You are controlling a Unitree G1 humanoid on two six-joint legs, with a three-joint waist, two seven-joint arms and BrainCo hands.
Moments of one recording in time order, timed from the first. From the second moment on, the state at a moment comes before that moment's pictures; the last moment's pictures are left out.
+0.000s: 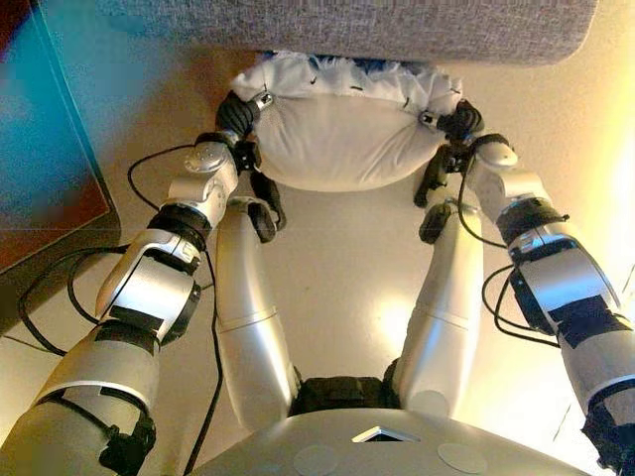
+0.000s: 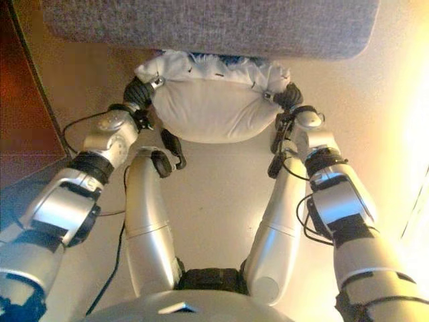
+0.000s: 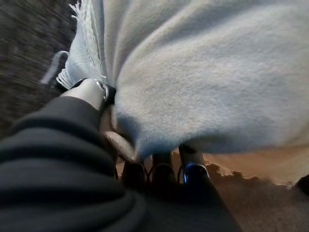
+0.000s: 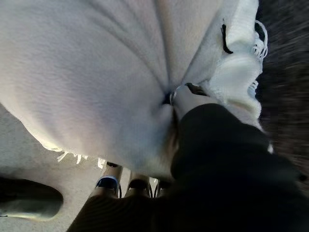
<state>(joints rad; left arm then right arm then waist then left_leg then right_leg) -0.89 0.42 -0.47 0.92 -0.80 -0.08 0.02 -0.91 -0.44 0.40 1.00 0.66 -0.02 0.01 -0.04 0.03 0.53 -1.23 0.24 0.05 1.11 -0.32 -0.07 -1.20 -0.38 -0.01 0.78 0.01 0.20</state>
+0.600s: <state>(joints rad) -0.32 0.39 -0.25 0.46 -0.72 -0.20 0.06 -0.30 -0.35 0.28 0.43 0.61 -0.13 -0.06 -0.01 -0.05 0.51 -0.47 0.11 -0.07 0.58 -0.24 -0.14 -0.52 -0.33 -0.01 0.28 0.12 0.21</state>
